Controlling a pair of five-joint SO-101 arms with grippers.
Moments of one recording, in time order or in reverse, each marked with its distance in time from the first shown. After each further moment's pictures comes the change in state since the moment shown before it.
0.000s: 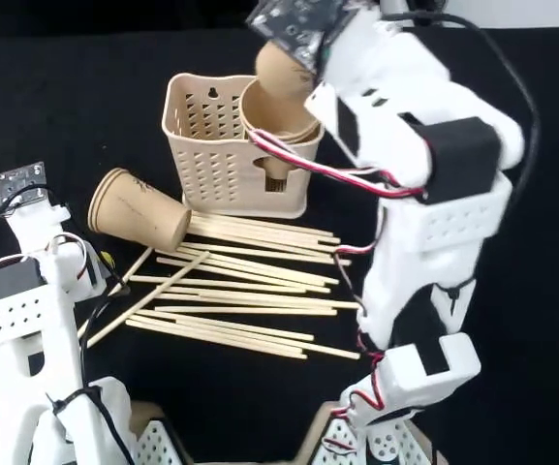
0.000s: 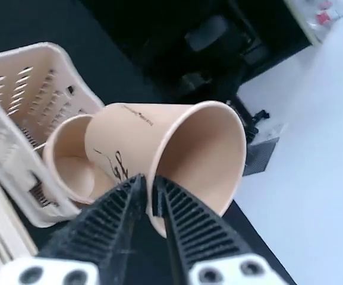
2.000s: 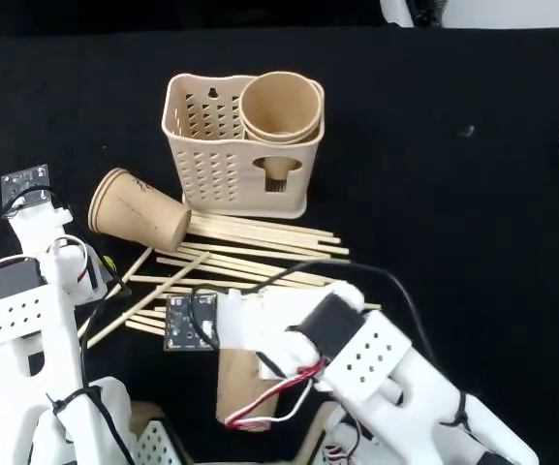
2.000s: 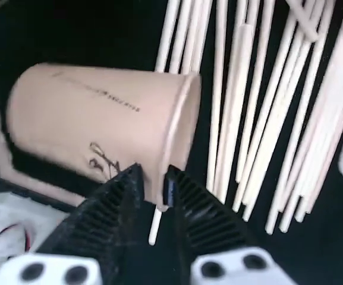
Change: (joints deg) left arm 0.0 0.0 0.0 1.8 -1.1; right arm -32.6 -54.6 110.2 -12.3 -1.8
